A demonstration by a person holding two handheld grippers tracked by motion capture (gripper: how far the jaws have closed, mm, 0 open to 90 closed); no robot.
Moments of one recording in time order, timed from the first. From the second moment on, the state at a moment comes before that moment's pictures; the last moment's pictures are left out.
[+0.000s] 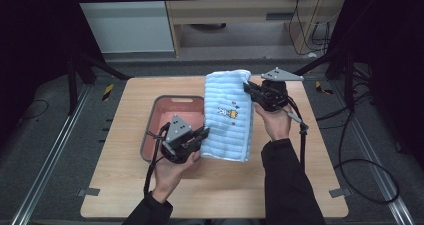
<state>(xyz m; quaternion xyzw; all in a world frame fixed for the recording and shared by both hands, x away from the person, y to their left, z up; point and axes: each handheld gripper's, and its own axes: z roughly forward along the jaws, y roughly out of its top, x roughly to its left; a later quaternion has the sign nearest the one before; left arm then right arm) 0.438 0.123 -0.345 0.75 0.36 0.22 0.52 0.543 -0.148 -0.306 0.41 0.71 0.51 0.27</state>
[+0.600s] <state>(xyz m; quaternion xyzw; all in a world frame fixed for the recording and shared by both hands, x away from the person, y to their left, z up) 0.439 0.164 -0.329 0.73 0.37 0.24 0.52 0.557 -0.103 -0.290 0.39 0.71 0.52 0.27</state>
